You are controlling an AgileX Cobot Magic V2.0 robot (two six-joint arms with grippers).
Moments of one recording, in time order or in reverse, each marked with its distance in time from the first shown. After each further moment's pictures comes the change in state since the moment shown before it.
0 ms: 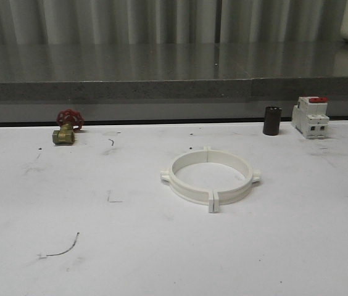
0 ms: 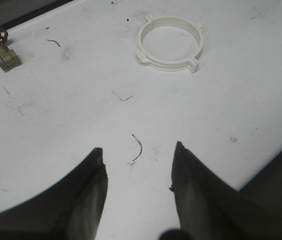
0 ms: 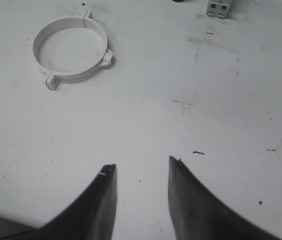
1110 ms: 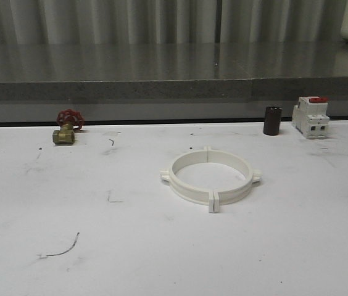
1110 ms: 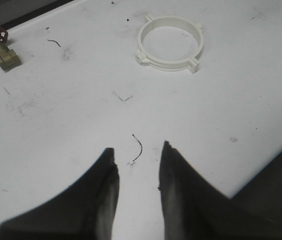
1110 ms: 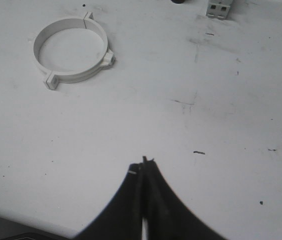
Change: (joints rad) left arm 0.000 0.000 0.000 0.000 0.000 0.000; right arm 0.000 -0.016 0.014 0.000 -0.005 -0.002
